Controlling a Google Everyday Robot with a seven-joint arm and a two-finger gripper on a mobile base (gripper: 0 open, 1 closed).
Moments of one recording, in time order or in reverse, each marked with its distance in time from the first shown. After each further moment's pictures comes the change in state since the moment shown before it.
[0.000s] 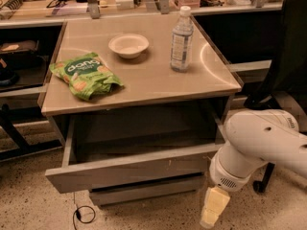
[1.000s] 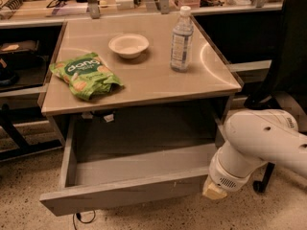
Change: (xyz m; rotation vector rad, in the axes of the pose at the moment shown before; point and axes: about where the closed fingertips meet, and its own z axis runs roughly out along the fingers) arm 0.000 0.000 0.000 0.000 0.000 0.000
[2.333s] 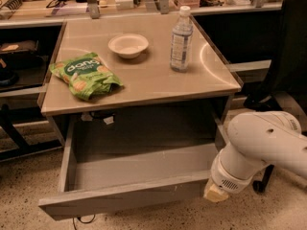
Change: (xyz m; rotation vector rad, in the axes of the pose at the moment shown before) arm 0.004 0.004 0.001 -0.004 0.001 0.008
